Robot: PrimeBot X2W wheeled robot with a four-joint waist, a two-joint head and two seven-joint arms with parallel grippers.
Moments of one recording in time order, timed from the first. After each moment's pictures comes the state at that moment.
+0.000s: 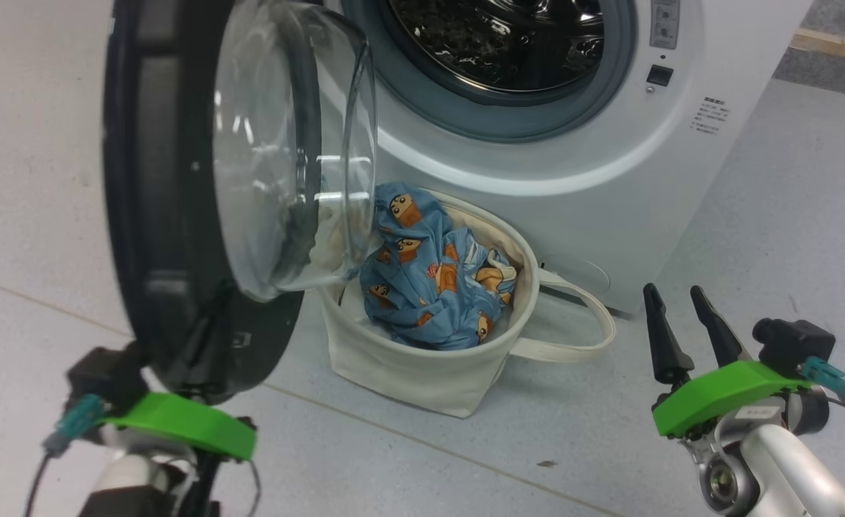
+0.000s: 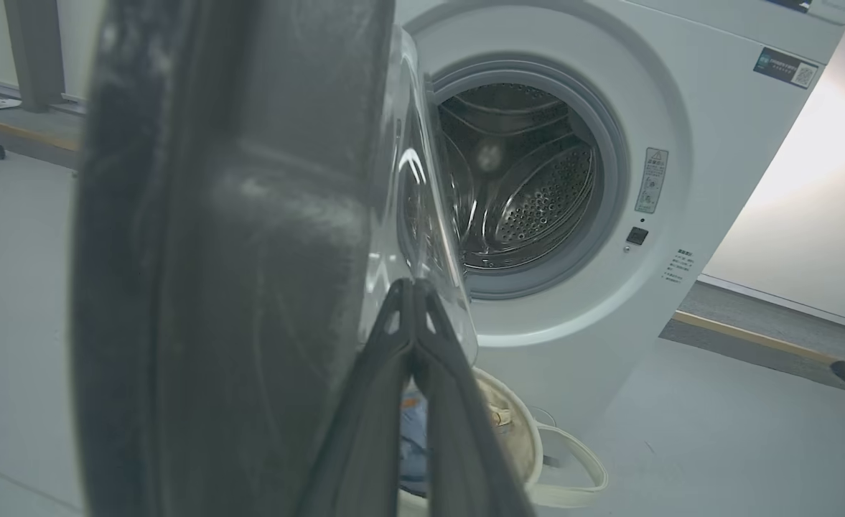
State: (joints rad) left arm -0.26 0.17 -0.16 0.25 -0.40 -0.02 -0.17; right arm -0.29 -0.27 0.34 0.40 0.66 0.13 -0.25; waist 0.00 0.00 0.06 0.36
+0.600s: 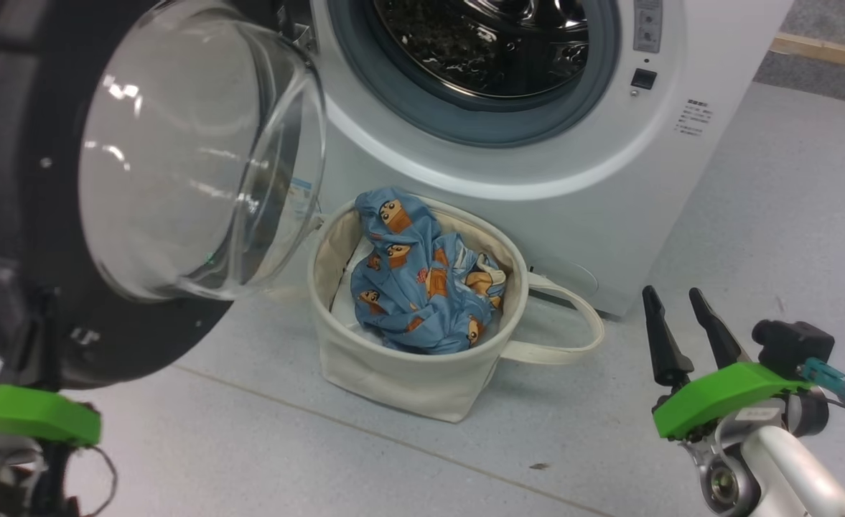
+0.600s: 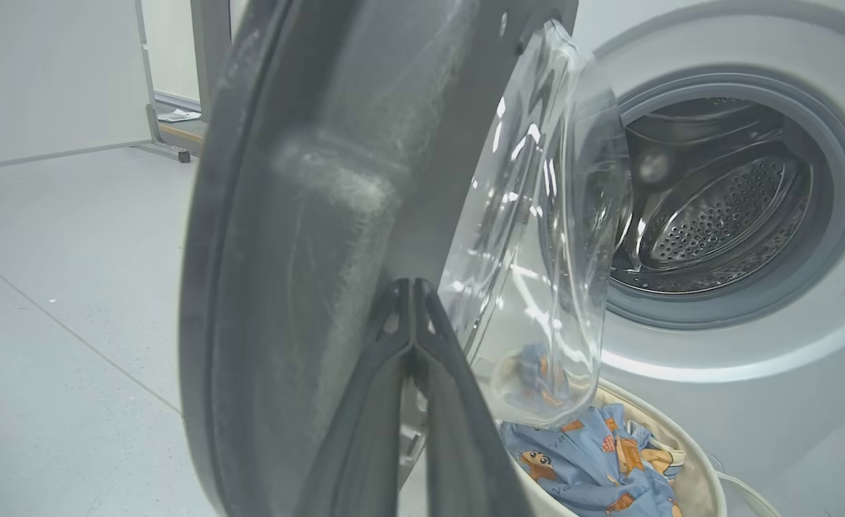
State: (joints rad) left arm -0.30 0.35 0.05 0.45 -0.49 0.00 -0.18; right arm -0.28 -0.27 0.35 0.41 0.67 0.13 -0.25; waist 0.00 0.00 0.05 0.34
